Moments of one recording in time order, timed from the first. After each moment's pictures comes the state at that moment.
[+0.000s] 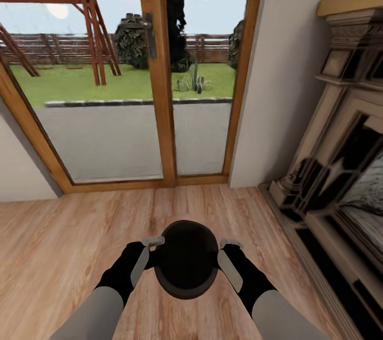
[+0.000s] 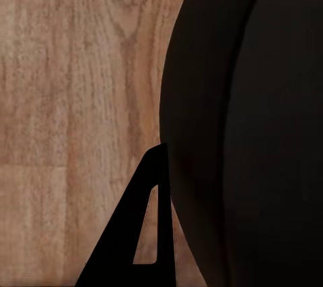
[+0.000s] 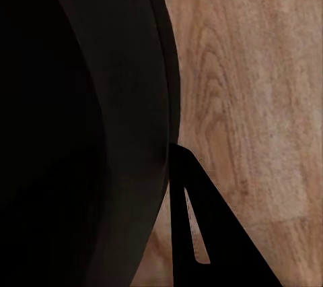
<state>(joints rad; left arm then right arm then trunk) -0.66 -0.17 0.11 -0.61 0.11 0.66 0.19 -0.64 0.17 0.26 -0.64 -0.51 0.60 -0.44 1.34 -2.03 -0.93</state>
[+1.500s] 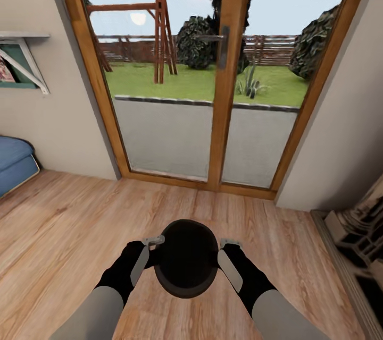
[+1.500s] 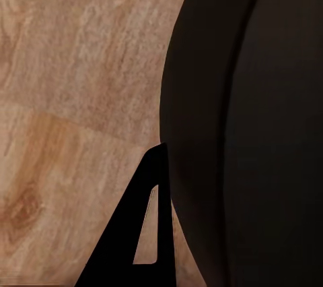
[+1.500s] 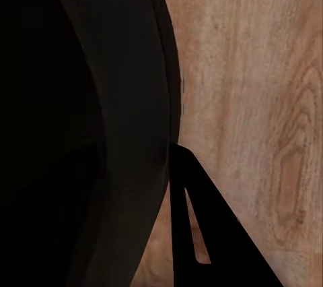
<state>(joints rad) -0.66 -0.17 0.11 -0.62 0.11 0.67 0.20 -0.64 0.17 0.26 -0.65 -0.50 0.60 -0.43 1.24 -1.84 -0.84</state>
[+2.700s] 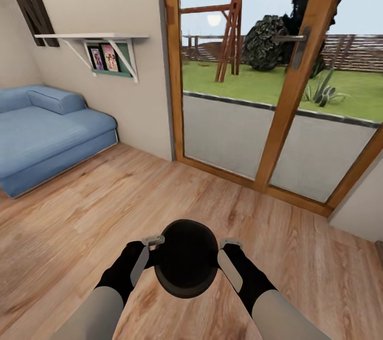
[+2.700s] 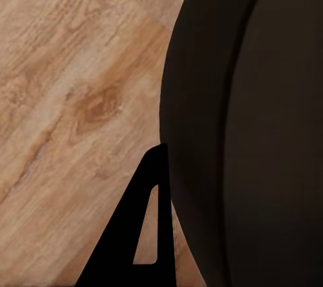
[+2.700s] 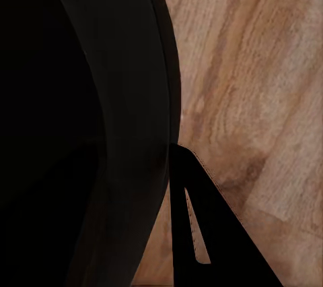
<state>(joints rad) -0.66 -0.17 0.11 -0.62 0.11 0.67 0.20 -0.64 0.17 0.26 -0.65 -0.50 0.60 -0.43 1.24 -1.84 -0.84</state>
